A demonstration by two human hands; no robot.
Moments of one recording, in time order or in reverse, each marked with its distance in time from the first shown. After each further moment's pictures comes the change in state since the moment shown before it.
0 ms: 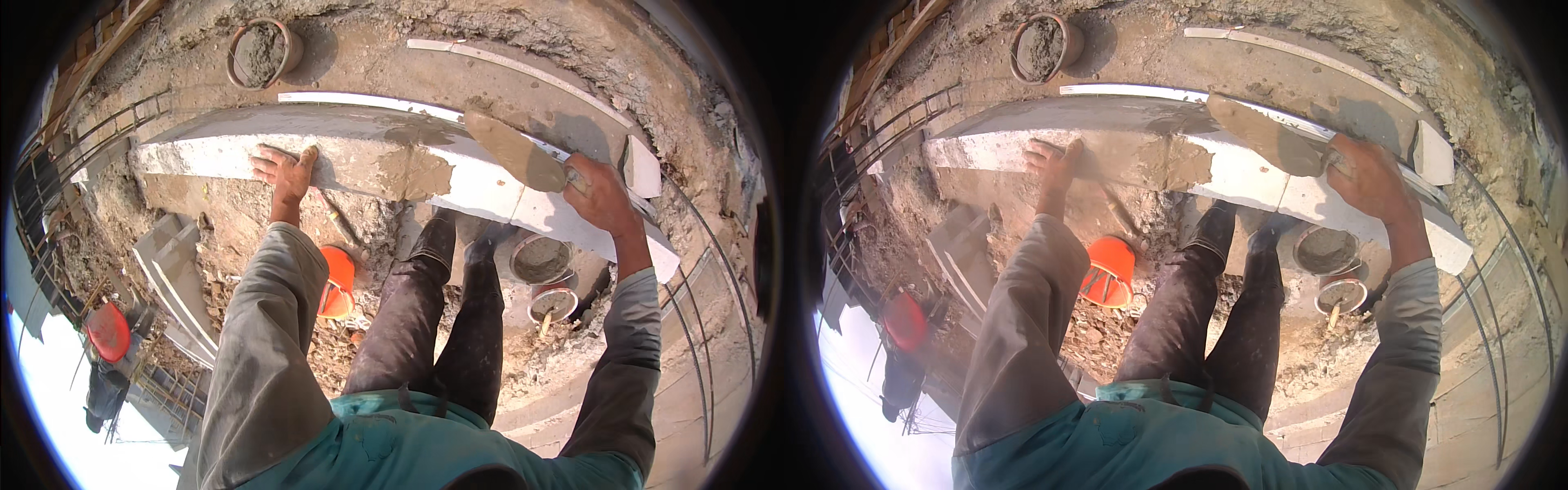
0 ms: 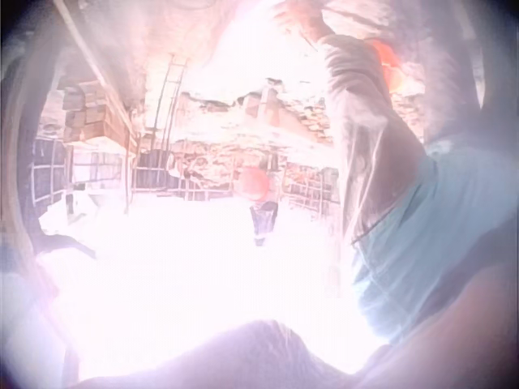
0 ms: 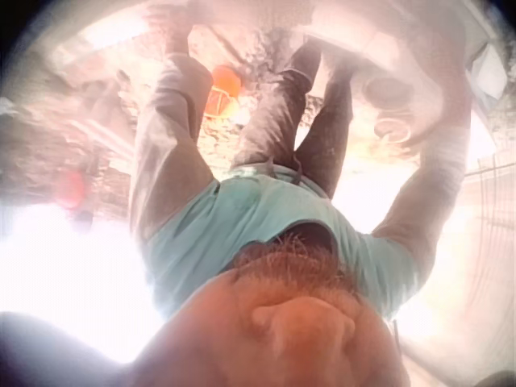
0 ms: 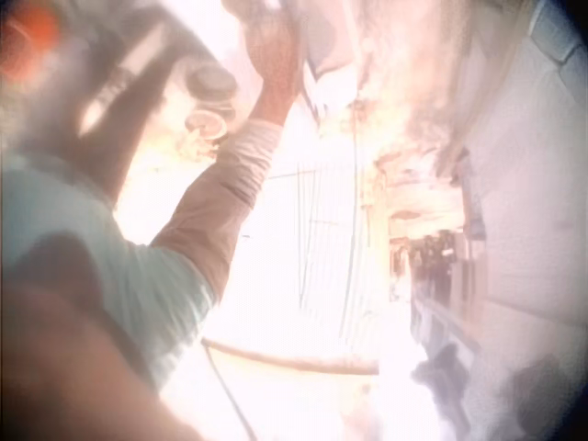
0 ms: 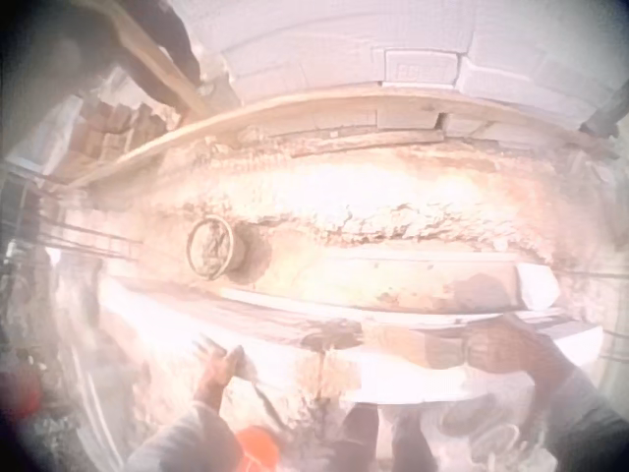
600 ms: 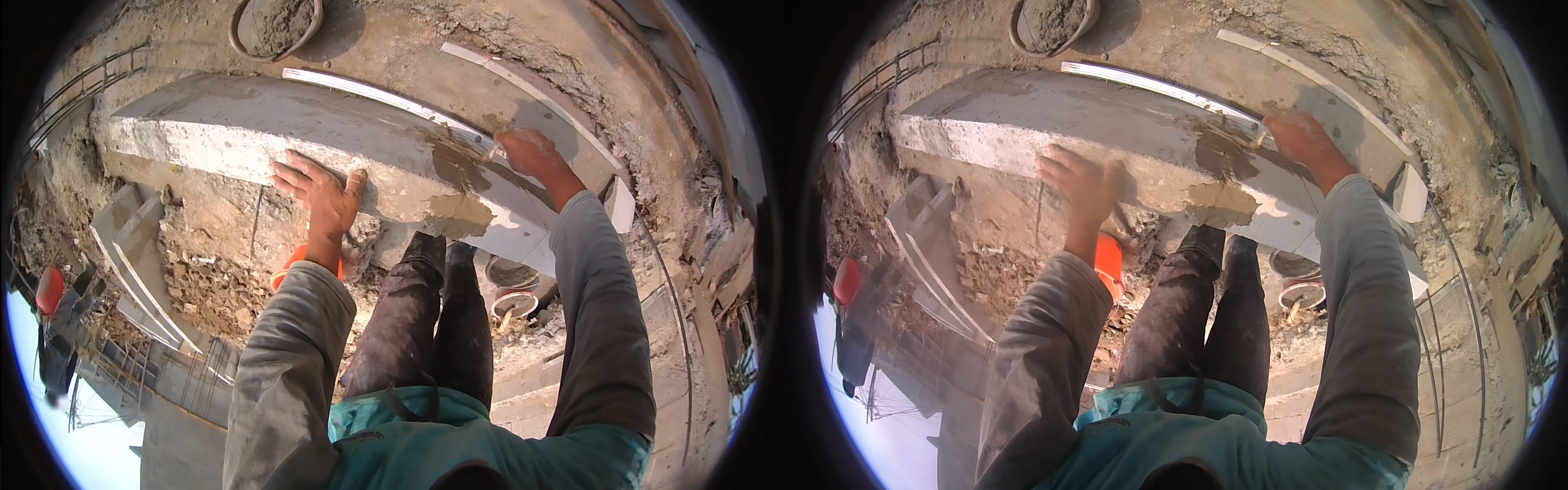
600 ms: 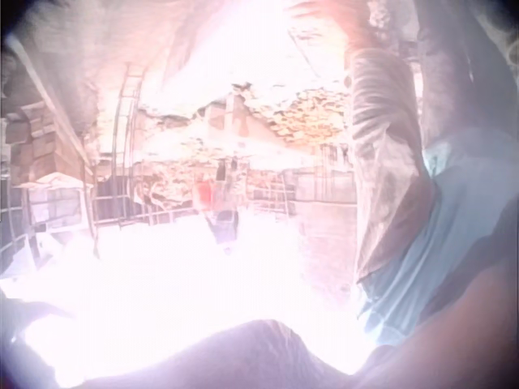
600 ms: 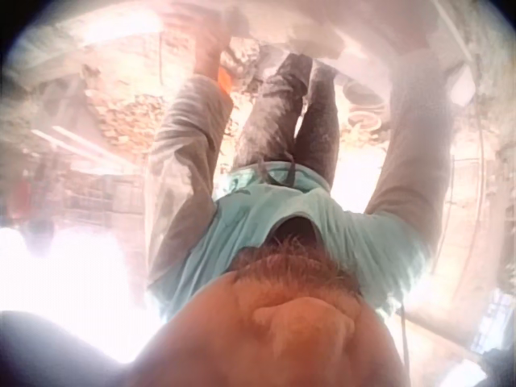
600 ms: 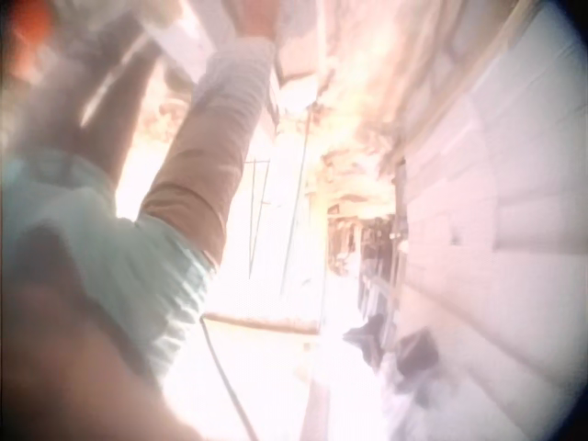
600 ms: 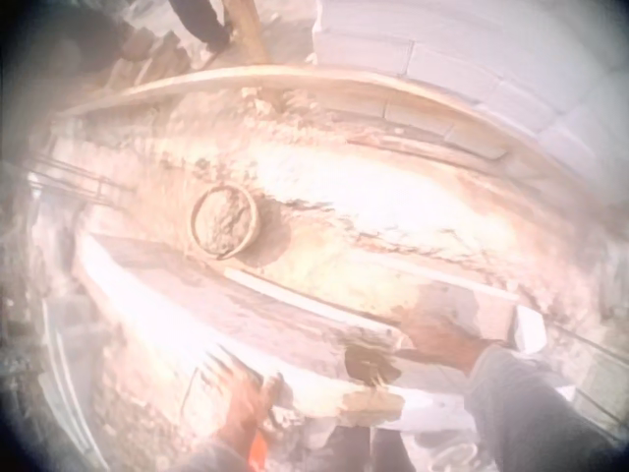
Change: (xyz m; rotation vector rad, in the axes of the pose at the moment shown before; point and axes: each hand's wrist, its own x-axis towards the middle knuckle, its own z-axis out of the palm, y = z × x) left_hand -0.016 0.020 0.007 0.055 -0.089 0.082; right_hand 0.208 -0.005 0.100 -0.613 -0.407 -0.097
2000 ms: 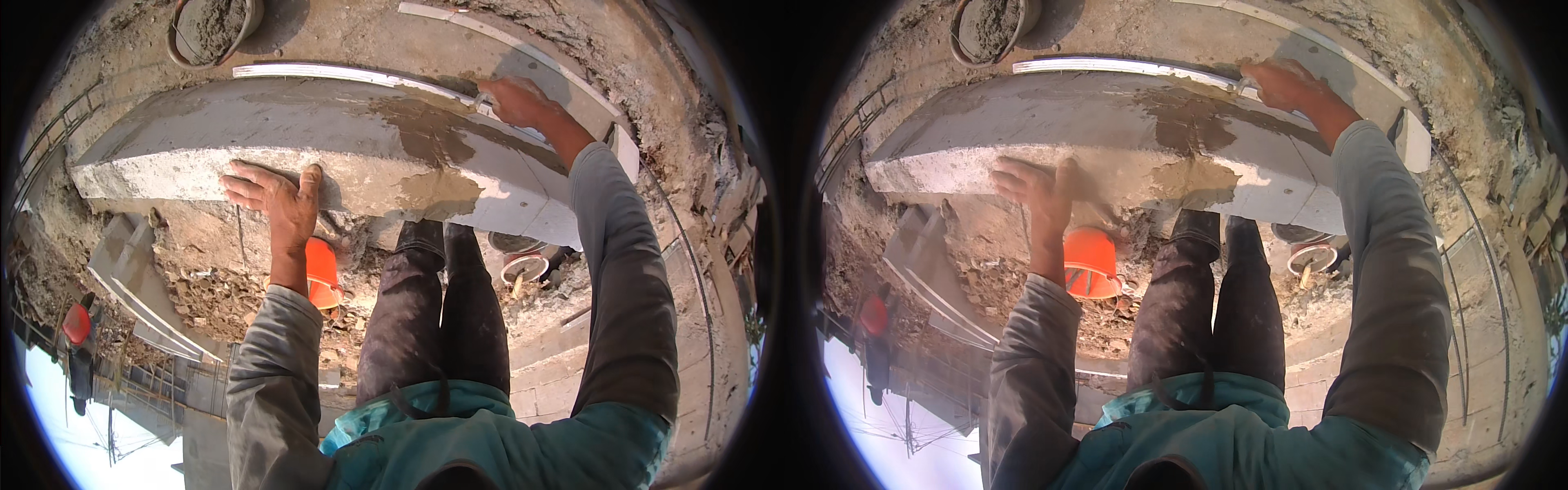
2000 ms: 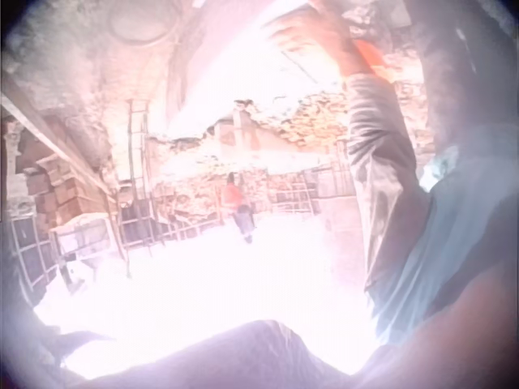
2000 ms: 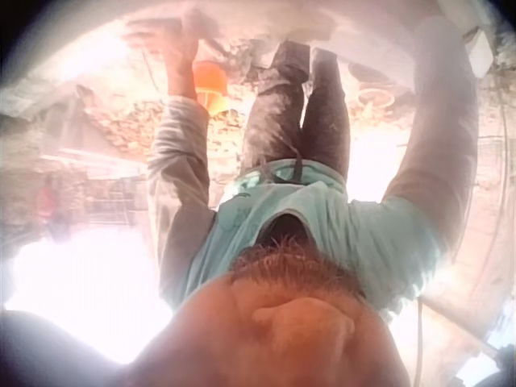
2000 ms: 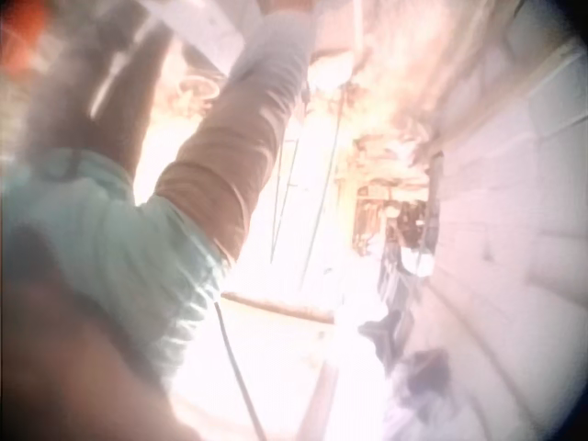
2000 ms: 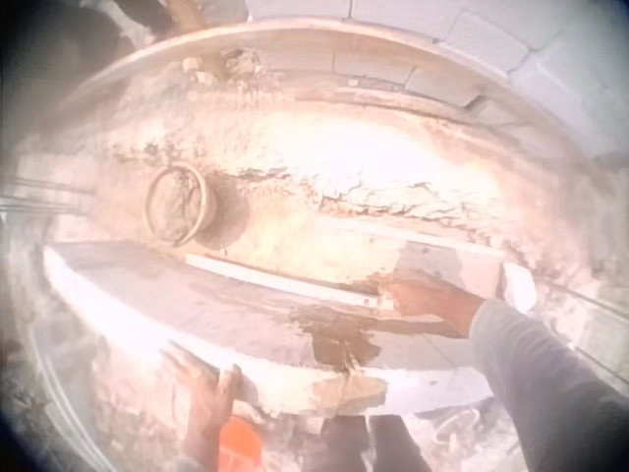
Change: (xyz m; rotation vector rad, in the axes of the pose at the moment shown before) left_hand -0.004 -0.021 -0.005 -0.031 0.059 -0.012; right_hand 0.027 0.018 0.024 0.202 -0.158 0.086
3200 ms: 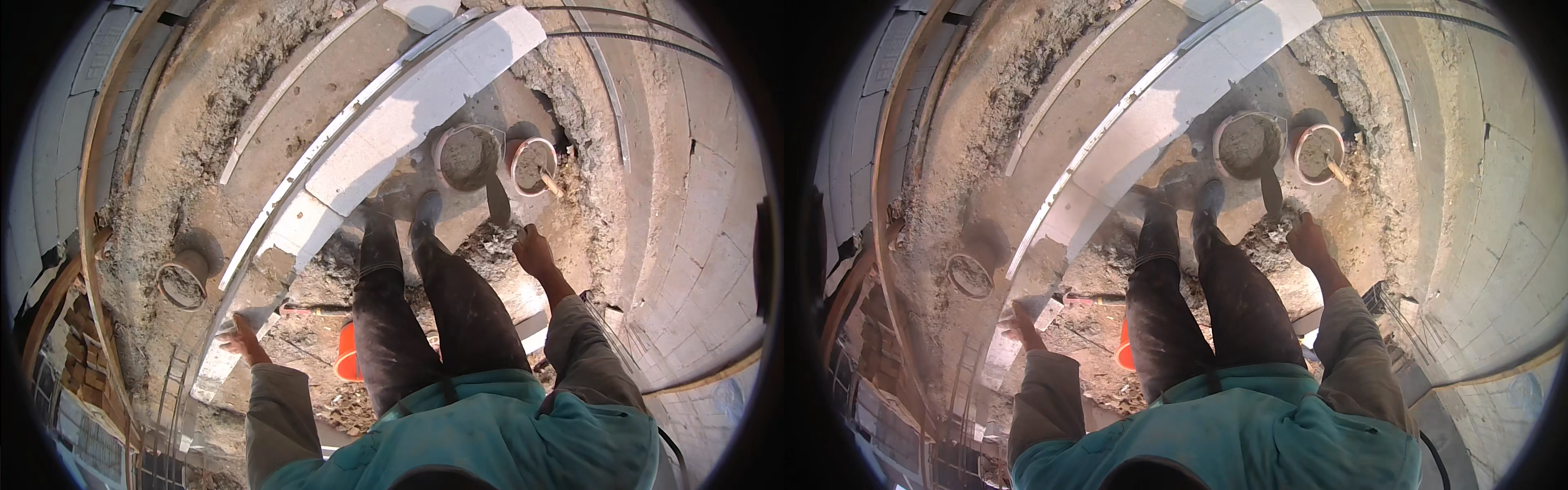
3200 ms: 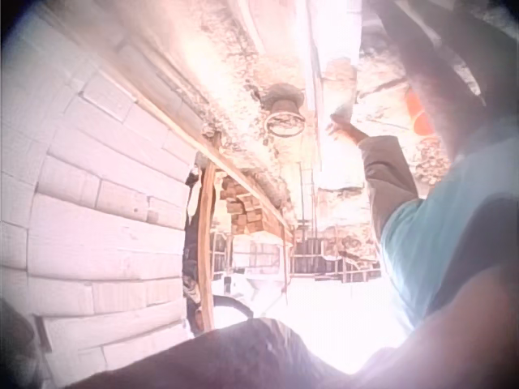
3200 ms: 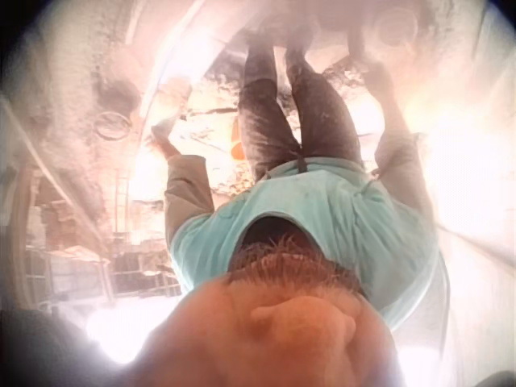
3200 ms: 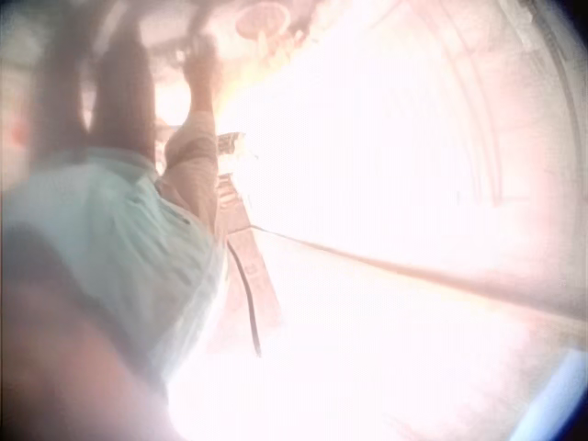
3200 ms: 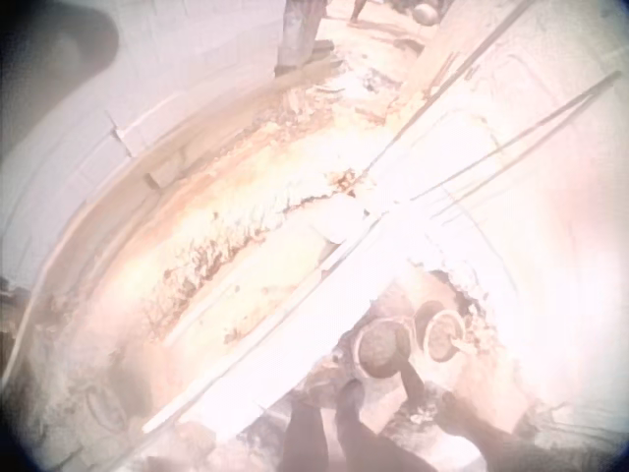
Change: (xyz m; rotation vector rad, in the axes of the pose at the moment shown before) left_hand 0.073 -0.042 -0.003 0.534 0.292 0.092; right_hand -0.447 -0.137 0.420 1.204 0.479 1.227
